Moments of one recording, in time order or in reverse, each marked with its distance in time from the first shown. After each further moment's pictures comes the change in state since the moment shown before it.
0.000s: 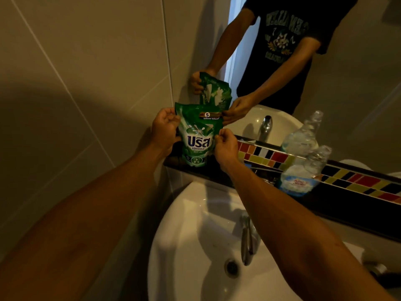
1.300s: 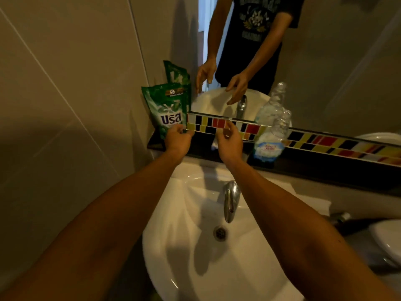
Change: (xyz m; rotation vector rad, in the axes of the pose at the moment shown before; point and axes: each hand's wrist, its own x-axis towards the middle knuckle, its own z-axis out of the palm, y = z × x) left_hand -0.081 -0.069 0.062 0.418 0.083 -0.102; right_hand -0.083 0.020 -0.084 0.026 0.208 -0.005
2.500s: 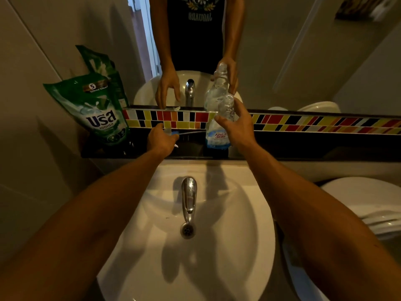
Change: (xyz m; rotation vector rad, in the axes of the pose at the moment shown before) left_hand 0.010 -0.028 0.129 0.368 -0.206 0.088; right_hand 0.053 -0.002 -0.165 -0.094 0.063 -0.061
